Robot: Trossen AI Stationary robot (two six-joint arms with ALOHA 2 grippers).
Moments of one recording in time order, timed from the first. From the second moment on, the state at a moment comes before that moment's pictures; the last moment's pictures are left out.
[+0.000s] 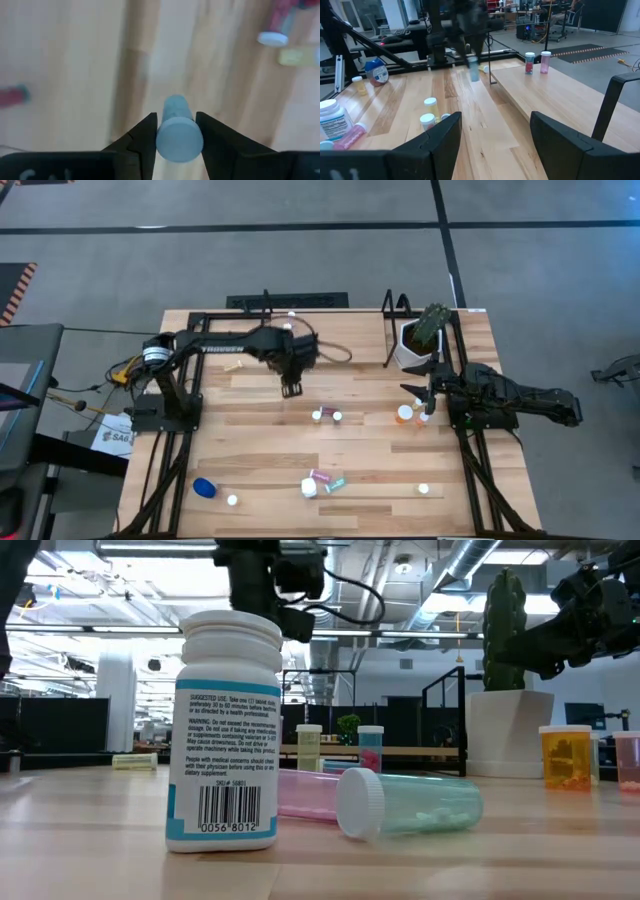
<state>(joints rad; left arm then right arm) 0.24 1.79 1.46 -1.01 -0.07 0.07 -0.16 0.00 0.07 -0.15 0.08 0.09</state>
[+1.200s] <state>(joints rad) 0.56 1.90 1.51 -1.01 0.00 0.41 -0.16 0.01 0.07 -0.15 0.08 0.09</state>
